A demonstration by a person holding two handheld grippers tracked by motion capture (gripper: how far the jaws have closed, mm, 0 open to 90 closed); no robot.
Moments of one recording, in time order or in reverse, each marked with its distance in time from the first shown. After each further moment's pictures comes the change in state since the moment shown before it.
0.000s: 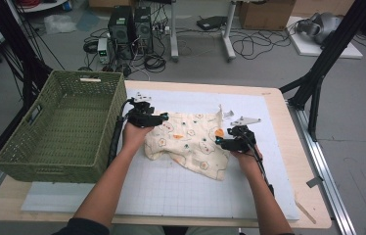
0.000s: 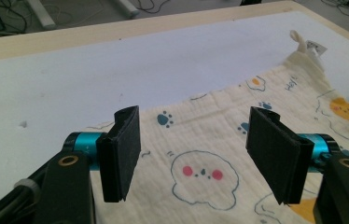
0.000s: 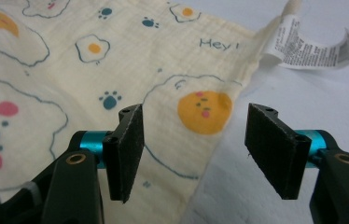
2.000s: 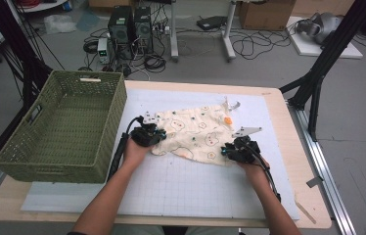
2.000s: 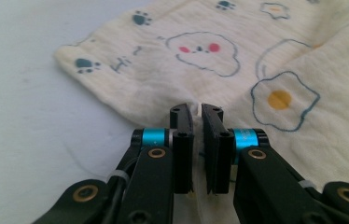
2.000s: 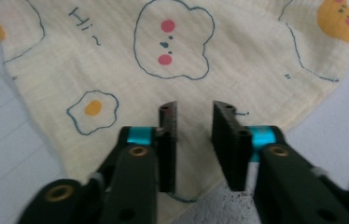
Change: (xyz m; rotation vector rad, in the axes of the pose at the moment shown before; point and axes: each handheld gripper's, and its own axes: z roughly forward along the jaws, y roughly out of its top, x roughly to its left) left arm -0.018 -0.048 0.006 0.133 -0.026 0.154; right arm 0.012 -0.022 -0.022 0.107 0.060 -0.080
